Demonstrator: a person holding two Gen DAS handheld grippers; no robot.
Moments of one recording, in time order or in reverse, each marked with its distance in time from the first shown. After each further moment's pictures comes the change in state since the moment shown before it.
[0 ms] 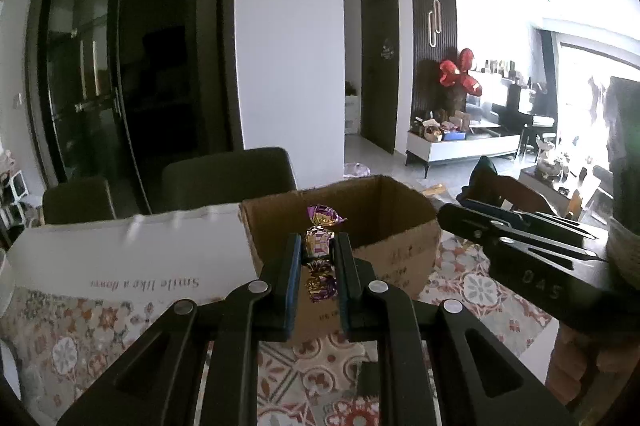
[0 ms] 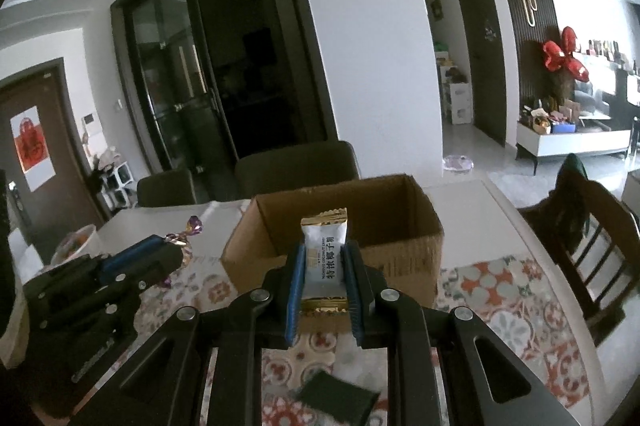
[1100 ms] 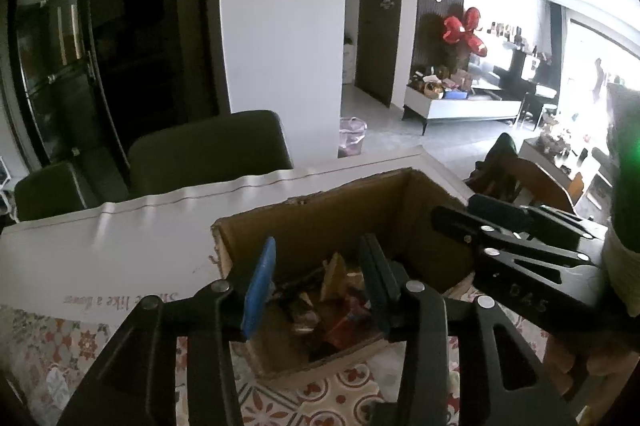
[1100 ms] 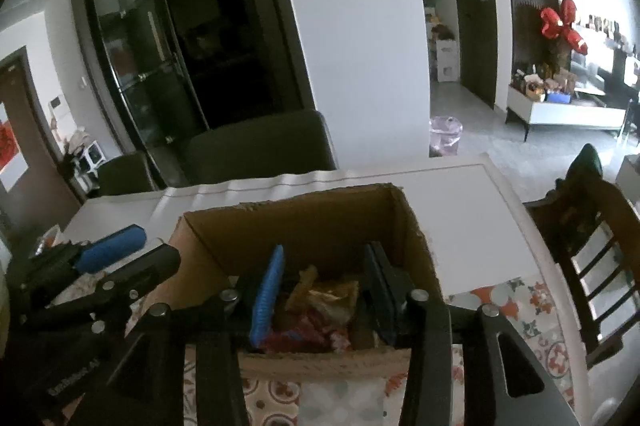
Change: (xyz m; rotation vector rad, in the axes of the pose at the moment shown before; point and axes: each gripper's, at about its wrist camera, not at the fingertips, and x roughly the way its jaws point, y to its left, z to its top) left arm 0.117 0.020 0.047 -0.017 0.217 -0.039; right arm 0.114 -0.033 0.052 0.025 0.184 -0.081
